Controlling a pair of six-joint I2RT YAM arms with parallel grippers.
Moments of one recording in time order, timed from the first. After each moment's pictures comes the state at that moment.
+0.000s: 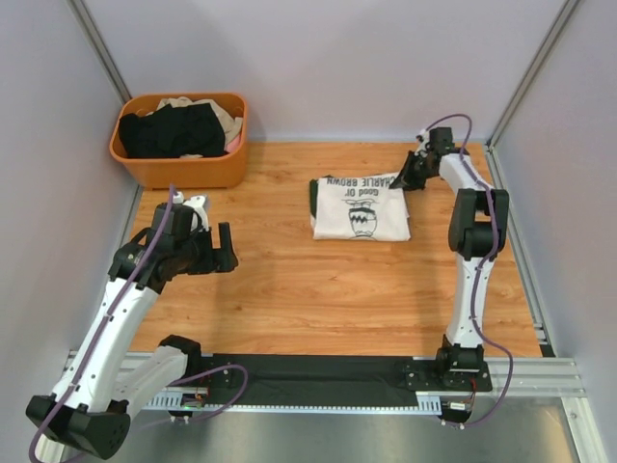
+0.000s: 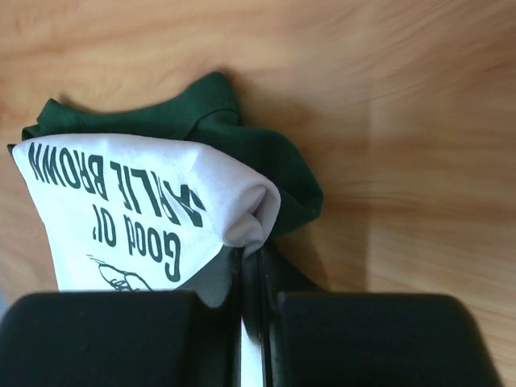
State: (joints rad) left arm -0.28 0.91 1.04 -1.02 0.07 -0.33; right arm -0.01 2.36 1.92 -0.61 -0.51 0.36
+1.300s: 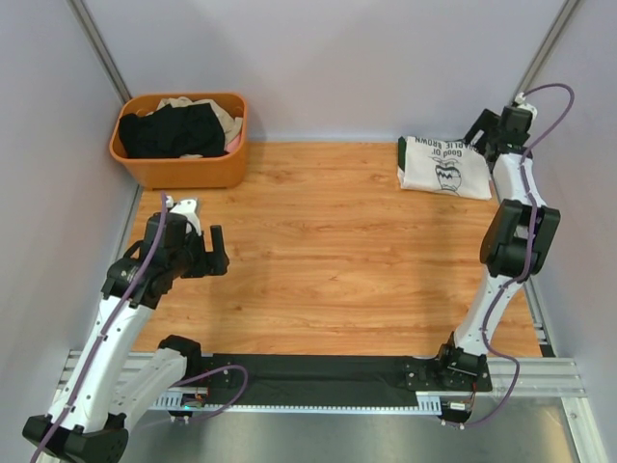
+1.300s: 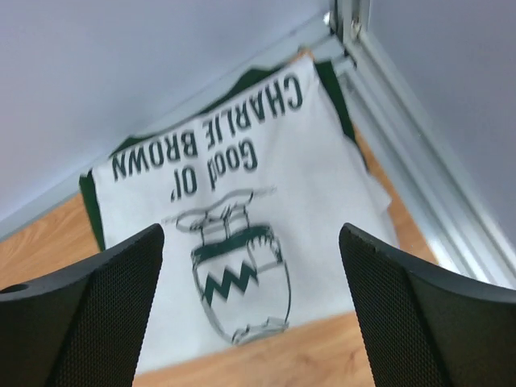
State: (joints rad) left arm -0.28 0.79 0.98 -0.98 -0.04 -0.30; right arm -0.28 2.14 1.88 -0.23 0.04 0.33
